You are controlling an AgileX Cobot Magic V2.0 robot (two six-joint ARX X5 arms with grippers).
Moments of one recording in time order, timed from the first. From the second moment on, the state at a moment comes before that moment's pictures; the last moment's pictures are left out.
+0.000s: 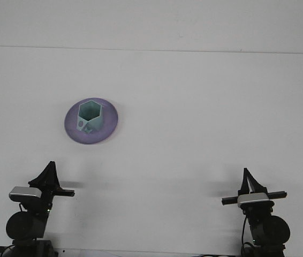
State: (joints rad) left arm 0.02 0.01 0.03 0.16 0.05 -0.04; right arm 0.09 0.00 0.02 -0.02 0.00 -0.20
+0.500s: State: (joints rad) left arm 0.02 0.01 0.03 0.16 0.05 -0.04; right arm 0.09 0.00 0.02 -0.01 -0.03 -0.19
